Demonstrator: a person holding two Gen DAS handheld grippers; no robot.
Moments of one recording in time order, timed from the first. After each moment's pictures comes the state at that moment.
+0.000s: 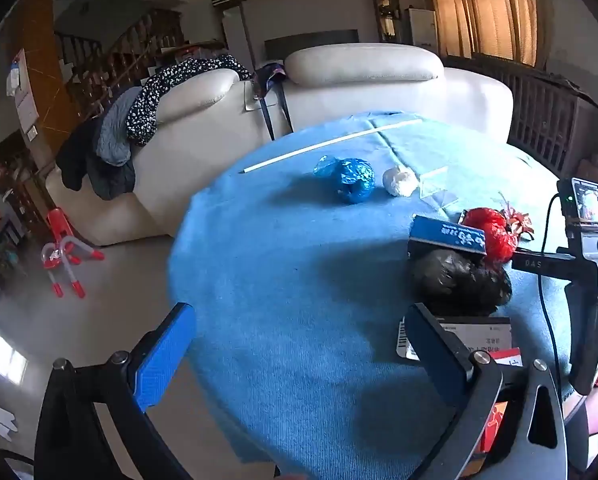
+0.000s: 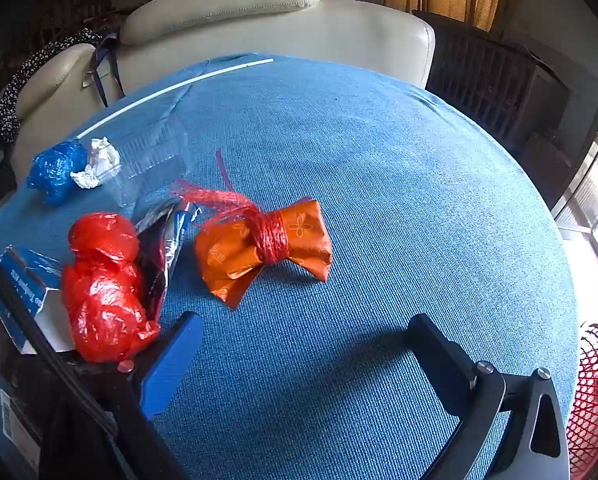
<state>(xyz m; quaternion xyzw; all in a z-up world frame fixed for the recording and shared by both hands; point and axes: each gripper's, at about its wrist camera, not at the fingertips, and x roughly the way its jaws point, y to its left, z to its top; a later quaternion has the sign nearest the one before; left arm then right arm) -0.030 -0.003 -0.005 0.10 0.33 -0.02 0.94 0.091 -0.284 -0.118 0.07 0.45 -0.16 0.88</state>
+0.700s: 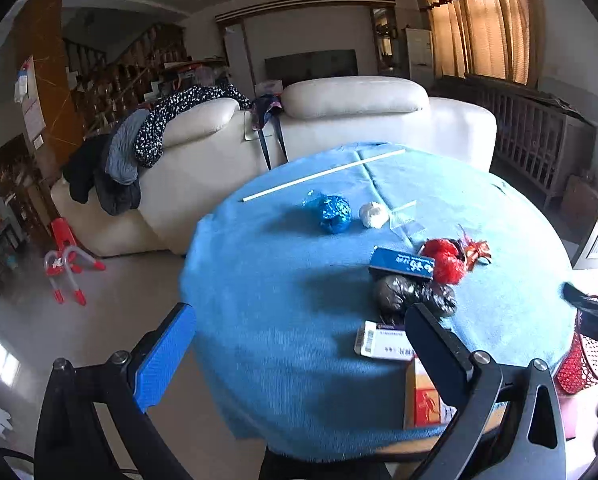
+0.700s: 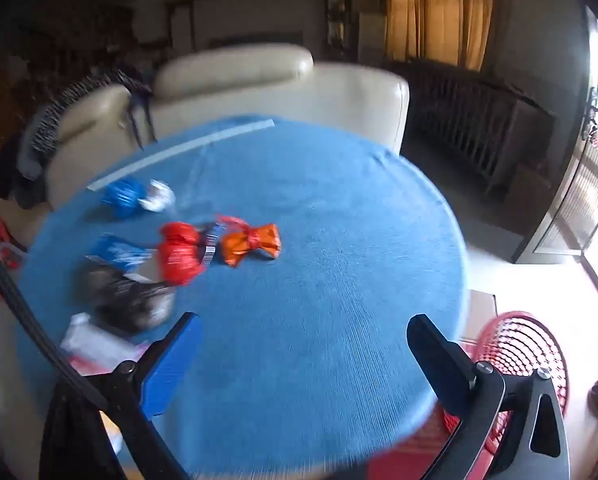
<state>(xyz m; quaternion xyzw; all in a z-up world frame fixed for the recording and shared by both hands) -0.073 -0.008 0.070 0.08 0.32 -0.04 0.94 -0.090 -0.292 0.011 0.05 0.36 -0.14 0.92</state>
